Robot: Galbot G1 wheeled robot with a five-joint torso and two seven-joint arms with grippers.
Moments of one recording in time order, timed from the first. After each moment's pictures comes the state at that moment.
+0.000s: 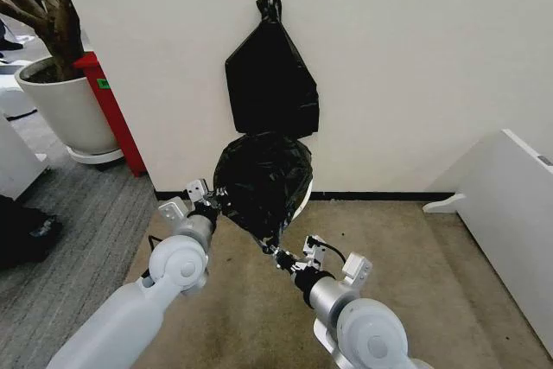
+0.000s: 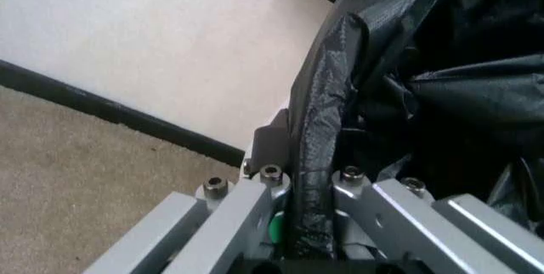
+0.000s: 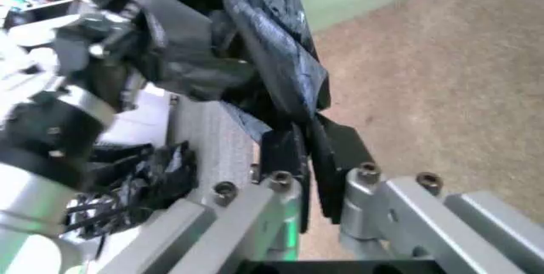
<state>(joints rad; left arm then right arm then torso) 0.96 -0.97 -0.07 -1.99 -1.18 0.11 -0.65 -1.24 1.18 -0.07 2.25 1.35 -0.23 0.73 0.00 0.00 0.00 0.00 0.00</state>
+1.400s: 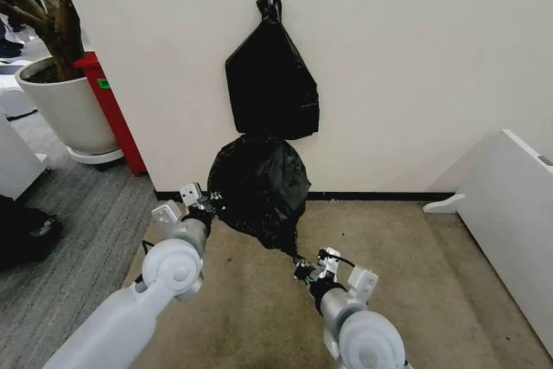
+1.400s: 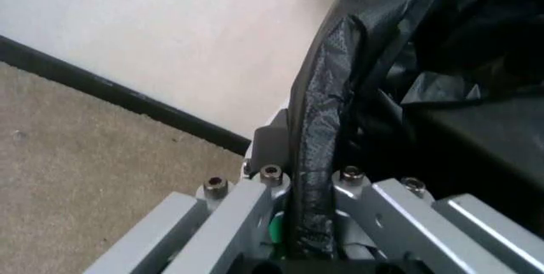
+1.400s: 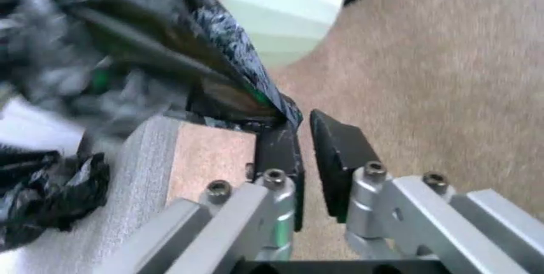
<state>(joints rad) 1.00 -0.95 -0.10 -2.02 -1.20 0.13 -0.69 -1.36 1.14 -0.03 2.24 1.01 -0.26 0.65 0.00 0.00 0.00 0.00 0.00</state>
